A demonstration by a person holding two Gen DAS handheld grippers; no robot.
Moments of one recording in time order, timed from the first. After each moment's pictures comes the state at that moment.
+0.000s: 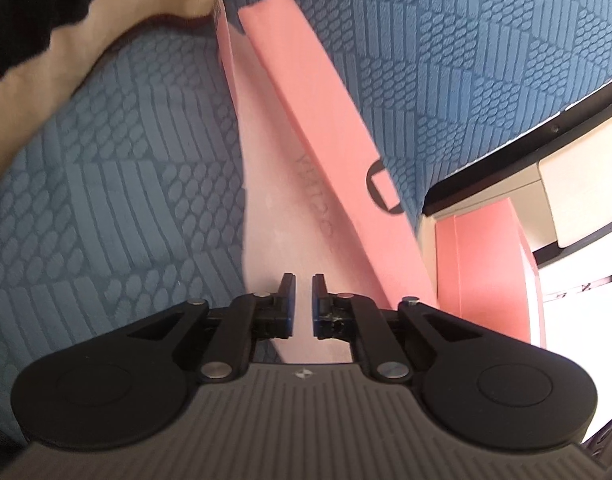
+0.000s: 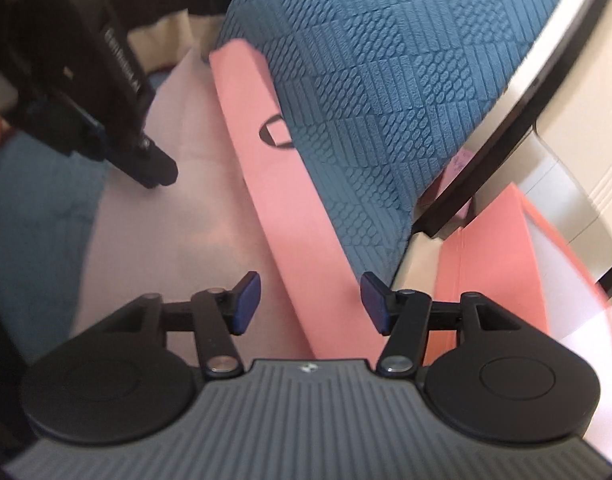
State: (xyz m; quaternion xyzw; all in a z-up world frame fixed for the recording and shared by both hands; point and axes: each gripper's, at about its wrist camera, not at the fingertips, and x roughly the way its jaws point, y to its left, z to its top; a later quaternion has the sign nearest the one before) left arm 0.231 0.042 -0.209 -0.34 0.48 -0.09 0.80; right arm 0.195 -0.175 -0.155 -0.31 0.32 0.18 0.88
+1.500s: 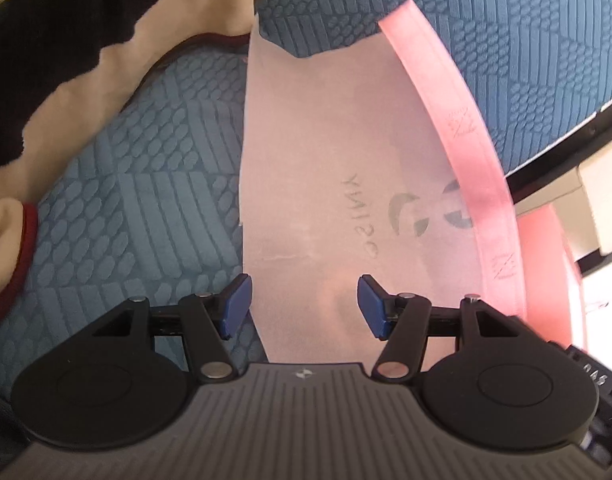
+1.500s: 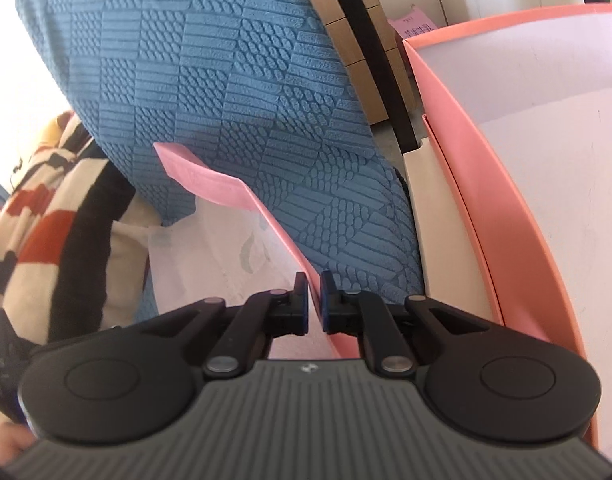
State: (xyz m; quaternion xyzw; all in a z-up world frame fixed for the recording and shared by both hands) left arm 0.224 0.051 -0.204 -0.31 0.47 -0.01 0.82; right arm 0.248 -0.280 -0.136 0.20 0.41 0.14 0.88
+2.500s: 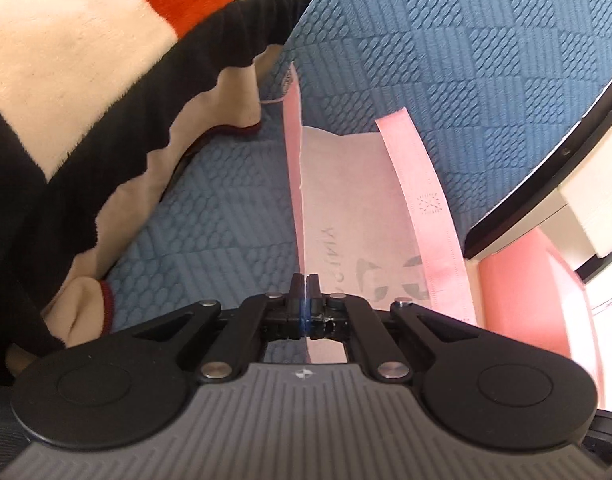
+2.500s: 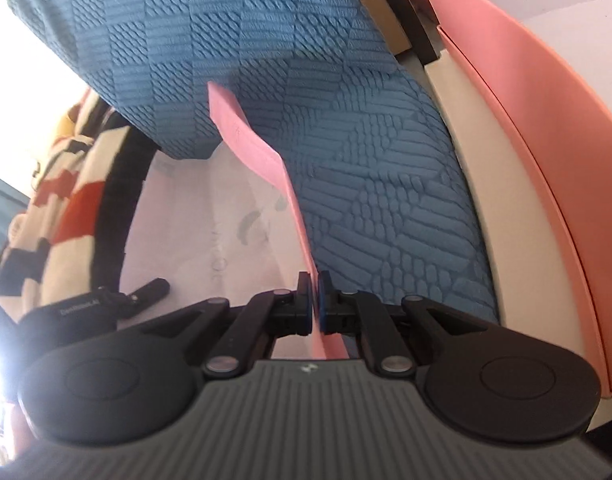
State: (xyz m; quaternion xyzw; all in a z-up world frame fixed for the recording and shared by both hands) left arm 0.216 0.072 -0.161 -0.25 0.42 0.00 0.87; right arm 0.225 -0.263 -0.144 0.26 0.48 0.16 0.82
